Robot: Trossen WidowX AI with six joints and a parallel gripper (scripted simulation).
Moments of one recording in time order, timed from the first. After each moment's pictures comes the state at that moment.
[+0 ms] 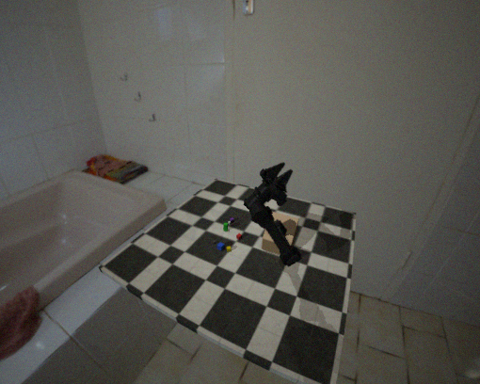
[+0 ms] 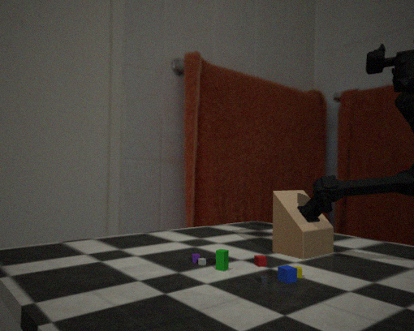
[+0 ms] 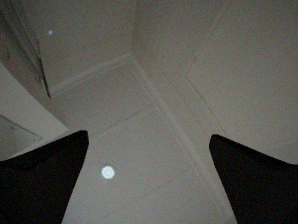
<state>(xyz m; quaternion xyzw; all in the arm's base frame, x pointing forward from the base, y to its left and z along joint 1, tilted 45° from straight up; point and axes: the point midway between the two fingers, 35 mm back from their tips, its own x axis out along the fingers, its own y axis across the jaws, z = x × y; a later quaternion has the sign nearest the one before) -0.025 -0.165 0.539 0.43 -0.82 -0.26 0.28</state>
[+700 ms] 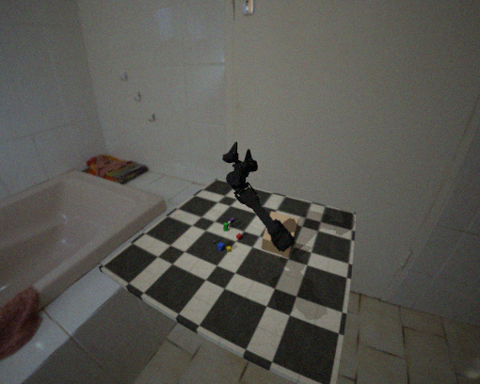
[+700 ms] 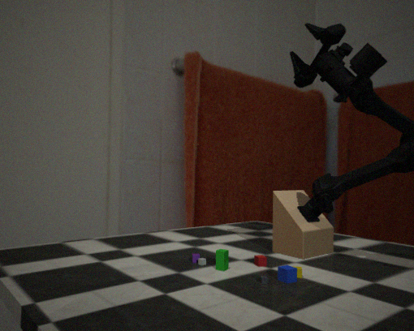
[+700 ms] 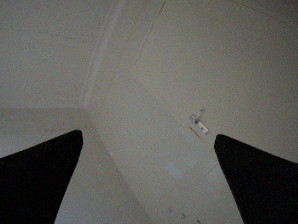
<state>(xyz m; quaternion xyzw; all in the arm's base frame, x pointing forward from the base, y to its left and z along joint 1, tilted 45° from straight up) 0.206 -0.252 0.431 0.43 -0.38 -0.48 0.67</state>
